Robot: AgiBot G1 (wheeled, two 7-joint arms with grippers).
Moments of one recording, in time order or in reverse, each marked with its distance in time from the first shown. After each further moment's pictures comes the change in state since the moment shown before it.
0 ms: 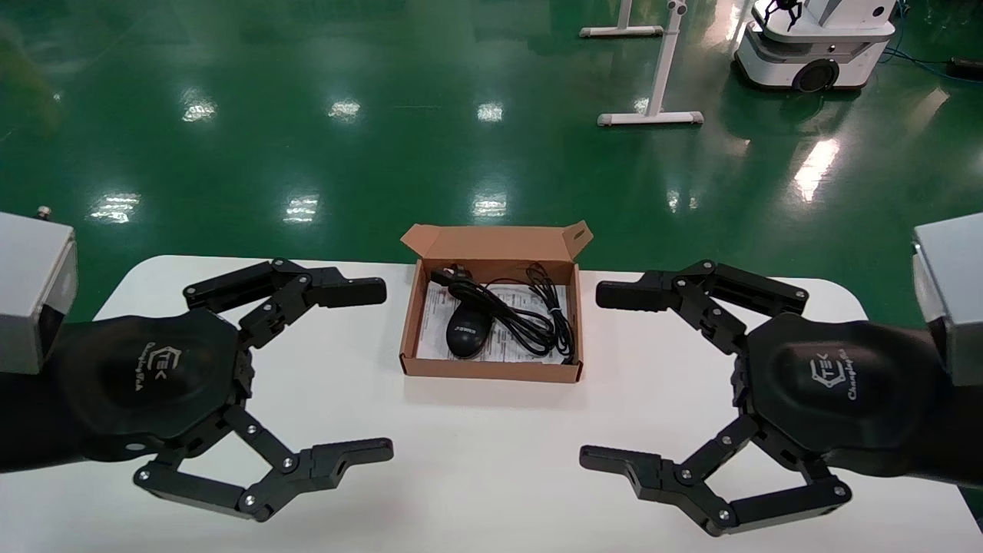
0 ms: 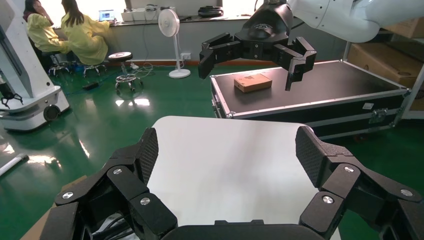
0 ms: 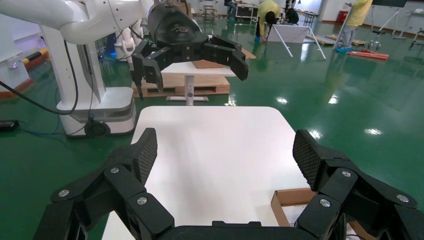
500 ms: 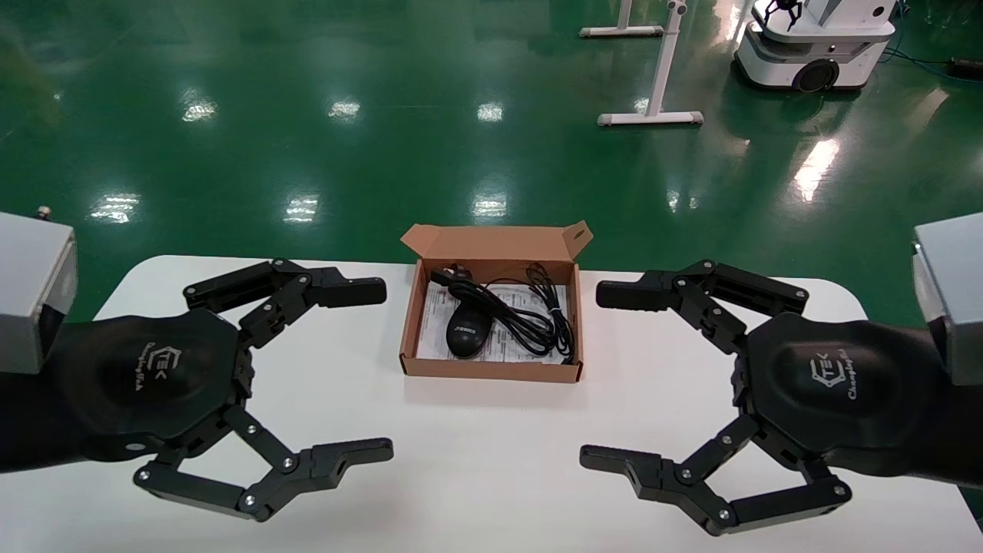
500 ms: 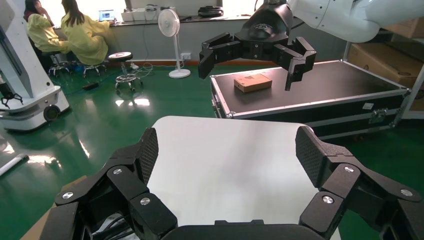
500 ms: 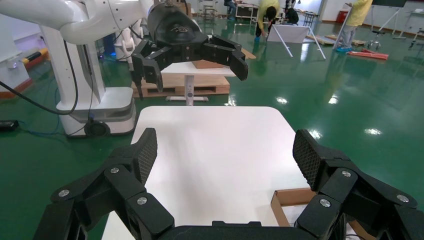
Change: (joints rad) left arm 0.000 0.000 0.000 0.000 0.000 0.000 0.000; right arm 0.000 0.000 0.000 -0.001 0.000 0.000 0.000
